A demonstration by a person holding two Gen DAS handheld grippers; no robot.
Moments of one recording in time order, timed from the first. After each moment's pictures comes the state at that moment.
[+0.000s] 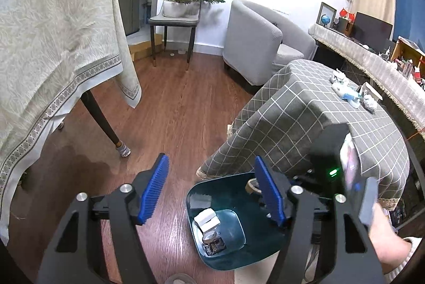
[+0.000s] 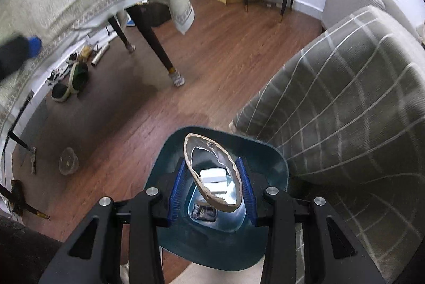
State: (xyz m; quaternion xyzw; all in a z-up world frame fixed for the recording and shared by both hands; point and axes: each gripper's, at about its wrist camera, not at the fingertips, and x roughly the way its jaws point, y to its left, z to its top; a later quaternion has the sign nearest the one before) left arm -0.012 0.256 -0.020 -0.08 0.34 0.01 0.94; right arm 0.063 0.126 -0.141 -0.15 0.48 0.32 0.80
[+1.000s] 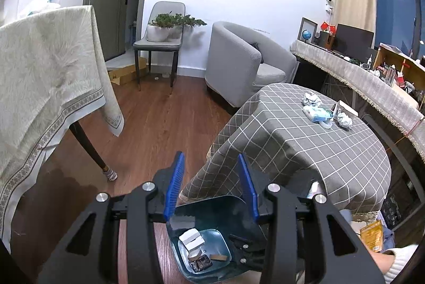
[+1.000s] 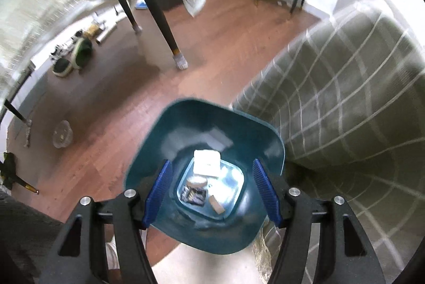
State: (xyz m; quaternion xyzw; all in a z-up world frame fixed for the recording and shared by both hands) left arm -0.015 0.220 0.021 -0.07 0.28 -0.02 0.96; right arm 0.038 0.105 -0.139 -0.20 0.46 0.34 0.79
